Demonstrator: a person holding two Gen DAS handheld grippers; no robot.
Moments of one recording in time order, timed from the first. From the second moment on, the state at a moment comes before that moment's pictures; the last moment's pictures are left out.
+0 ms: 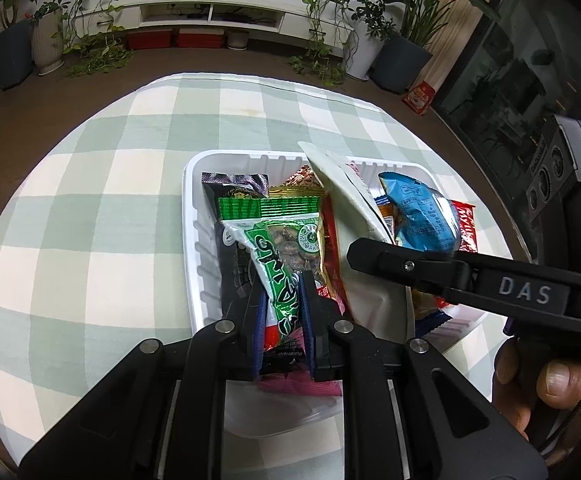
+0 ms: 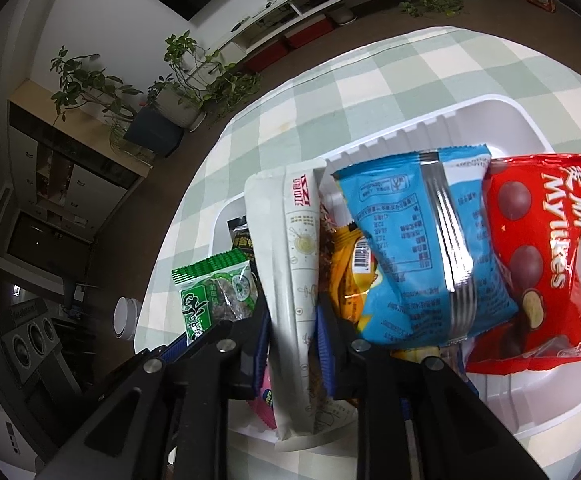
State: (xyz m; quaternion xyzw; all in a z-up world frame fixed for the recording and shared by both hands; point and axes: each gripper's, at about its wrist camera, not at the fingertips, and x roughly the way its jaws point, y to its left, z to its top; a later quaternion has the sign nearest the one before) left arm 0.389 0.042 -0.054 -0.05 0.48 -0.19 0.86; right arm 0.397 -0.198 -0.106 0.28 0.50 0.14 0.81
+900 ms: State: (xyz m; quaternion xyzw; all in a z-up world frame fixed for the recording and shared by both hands) left arm 0.199 0.064 -0.017 0.05 0.39 -0.28 0.88; right arm 0.208 -0.269 -0.058 0.32 0.41 0.18 0.84
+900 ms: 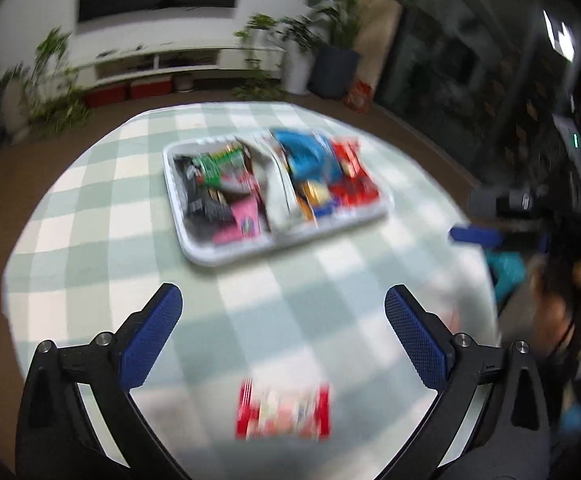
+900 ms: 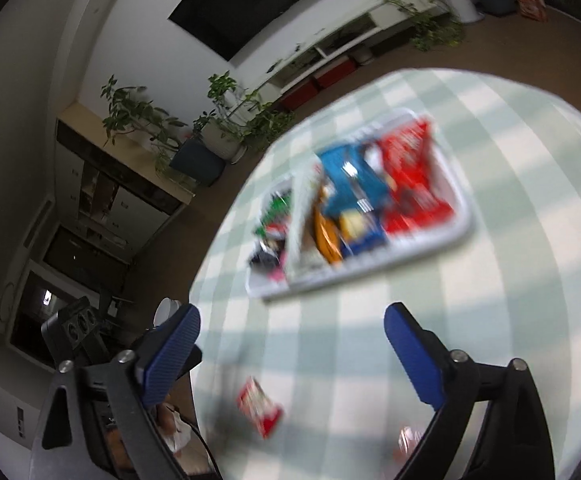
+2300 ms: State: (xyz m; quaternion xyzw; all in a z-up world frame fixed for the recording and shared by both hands) left arm 0.166 0.020 -0.099 0.44 0.46 -0.46 0.63; right arm 0.115 -0.286 -0.132 0.32 0.49 0.14 0.79
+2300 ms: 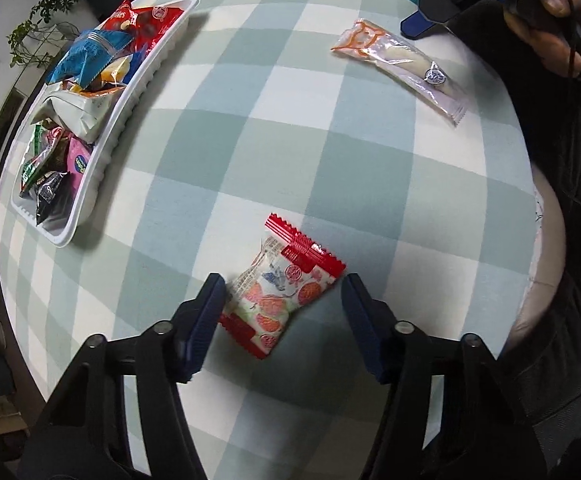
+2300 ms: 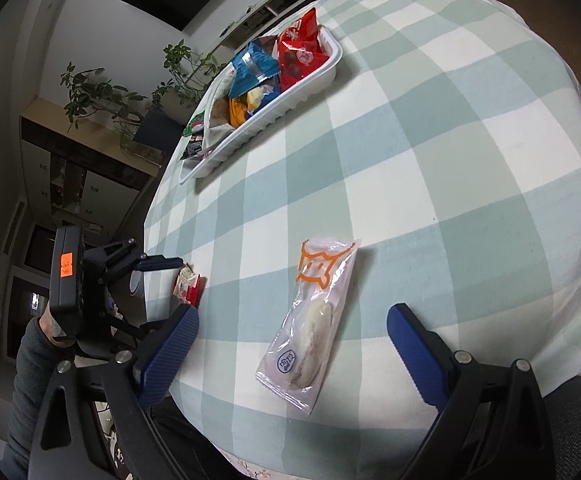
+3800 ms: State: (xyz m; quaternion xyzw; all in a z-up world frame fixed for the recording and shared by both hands) left arm 0.163 0.043 -0.087 0.19 0.54 -0.33 0.75; right arm 0.097 -0.252 -0.126 0.23 0.50 0.11 0.83
